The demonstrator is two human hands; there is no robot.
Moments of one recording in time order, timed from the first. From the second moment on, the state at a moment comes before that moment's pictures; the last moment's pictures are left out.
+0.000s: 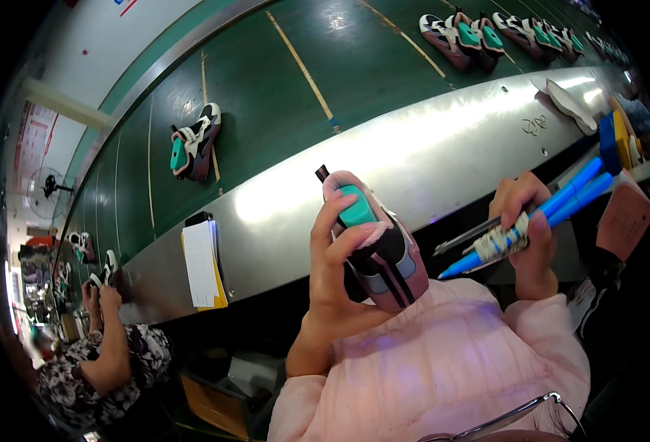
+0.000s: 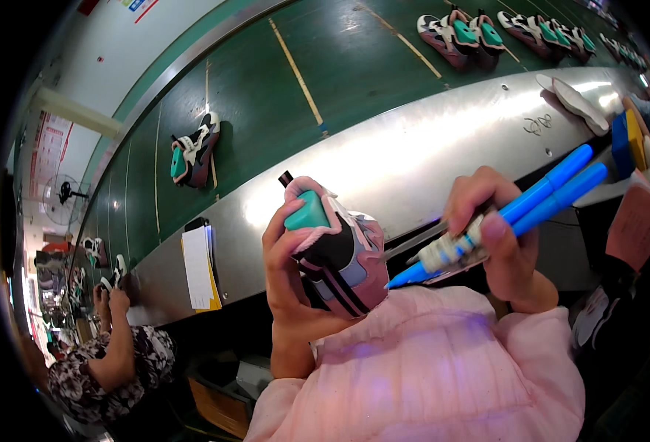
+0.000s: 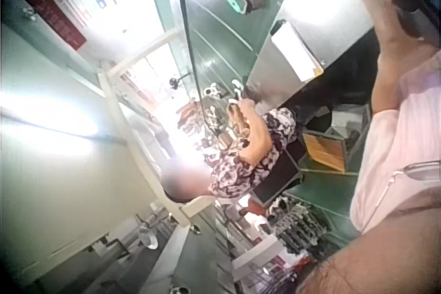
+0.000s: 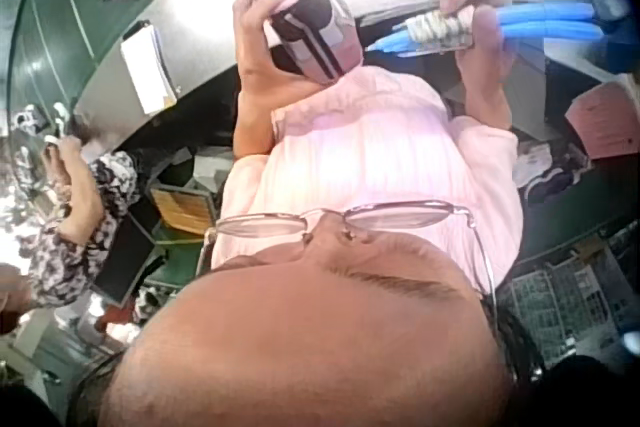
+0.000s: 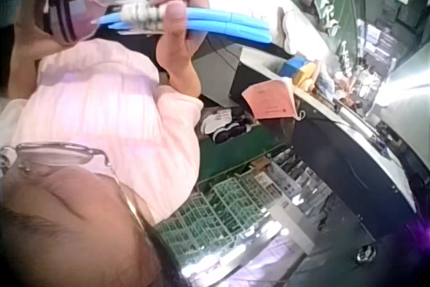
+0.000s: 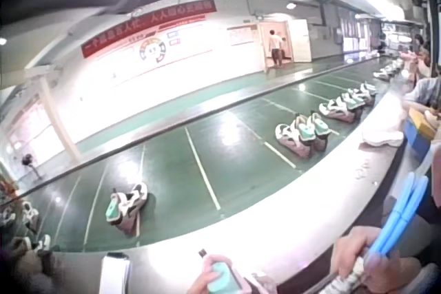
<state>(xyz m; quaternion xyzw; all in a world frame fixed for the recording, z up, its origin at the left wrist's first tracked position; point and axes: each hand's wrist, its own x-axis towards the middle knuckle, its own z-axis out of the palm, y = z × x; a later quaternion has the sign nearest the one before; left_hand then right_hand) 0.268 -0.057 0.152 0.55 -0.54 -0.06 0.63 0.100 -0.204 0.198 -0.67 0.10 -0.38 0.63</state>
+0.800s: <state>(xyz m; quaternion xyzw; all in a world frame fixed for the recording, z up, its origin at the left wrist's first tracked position) 0.267 -0.046 0.149 0.57 -0.51 -0.07 0.64 0.115 -0.177 0.212 -0.71 0.00 -0.27 0.66</state>
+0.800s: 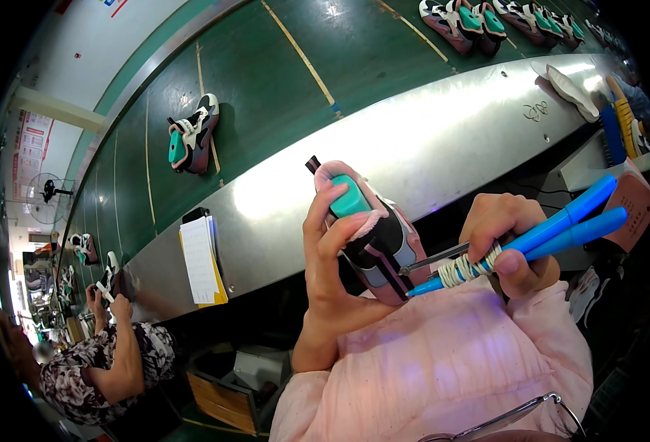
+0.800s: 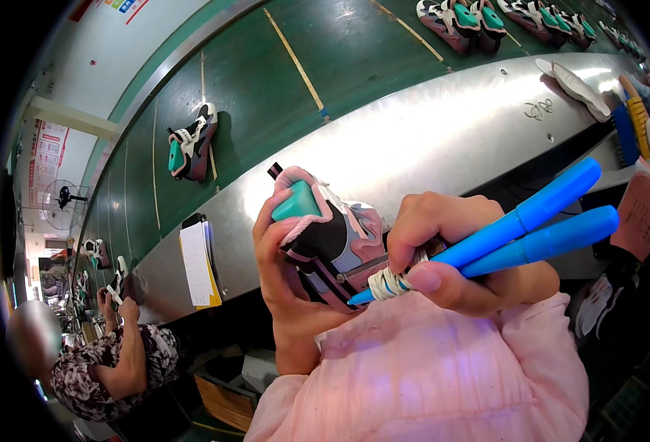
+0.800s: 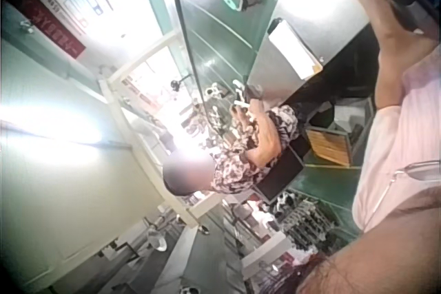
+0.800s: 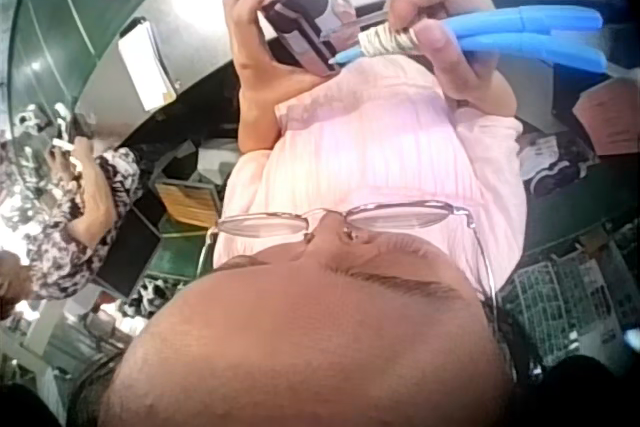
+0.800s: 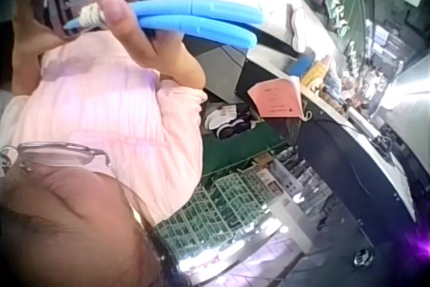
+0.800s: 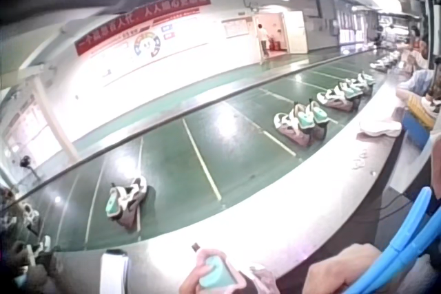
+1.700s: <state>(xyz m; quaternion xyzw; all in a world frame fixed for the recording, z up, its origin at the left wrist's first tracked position) 0.277 -0.036 0.156 0.58 -0.54 -0.04 0.61 0.135 -0.164 0.235 -0.86 -0.19 -0.33 0.34</state>
